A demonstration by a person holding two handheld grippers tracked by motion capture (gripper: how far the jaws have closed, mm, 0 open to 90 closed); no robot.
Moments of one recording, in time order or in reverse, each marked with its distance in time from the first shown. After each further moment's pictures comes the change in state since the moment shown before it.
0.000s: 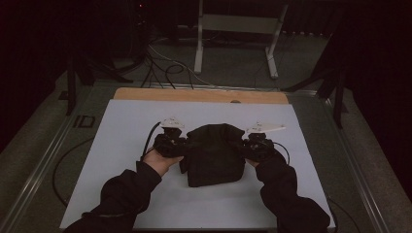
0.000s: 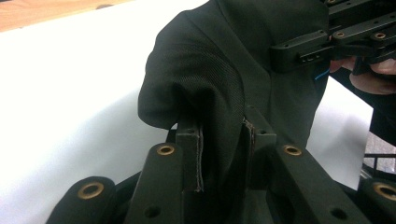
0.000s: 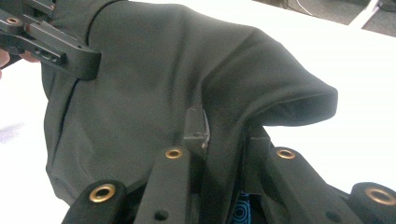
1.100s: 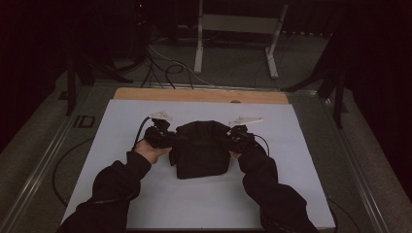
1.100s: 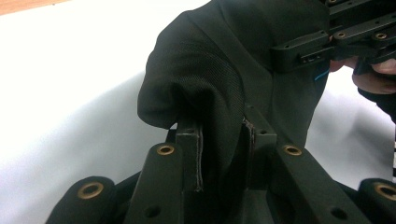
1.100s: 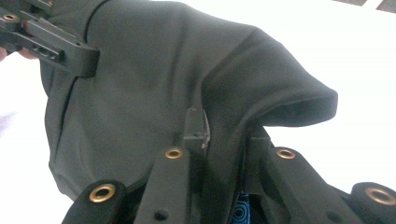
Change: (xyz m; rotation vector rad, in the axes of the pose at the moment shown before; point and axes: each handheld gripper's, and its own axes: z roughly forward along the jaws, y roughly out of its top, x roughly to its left) left arm 0.064 -0.006 0.014 0.042 -0.021 -0.024; right arm -0.006 0.008 0.061 0.054 -0.008 0.036
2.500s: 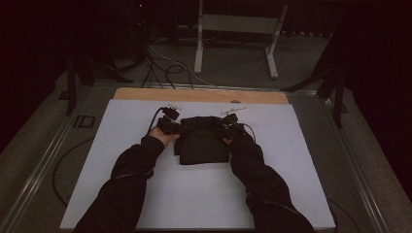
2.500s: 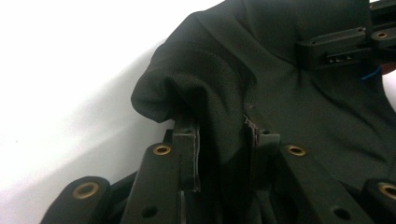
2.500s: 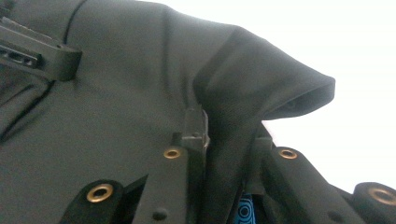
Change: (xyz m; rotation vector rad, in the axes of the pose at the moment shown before) left arm 0.073 0.011 0.076 0.118 0.098 -0.099; right arm -0.052 0.003 0.086 0.120 -0.149 0.068
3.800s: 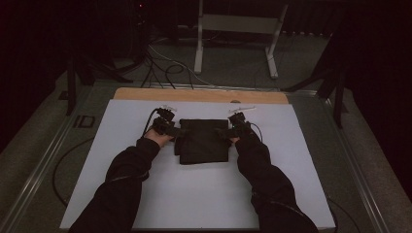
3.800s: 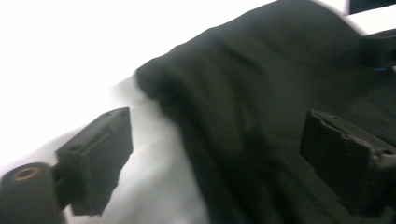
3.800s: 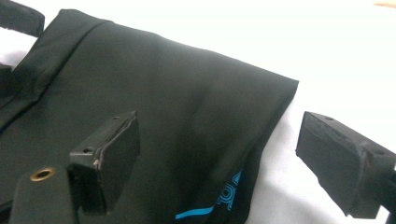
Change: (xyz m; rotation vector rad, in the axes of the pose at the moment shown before) left arm -0.002 -0.009 -0.016 -0.030 0.061 0.023; right arm -0.018 -0.003 -0.013 -0.028 0.011 0.040
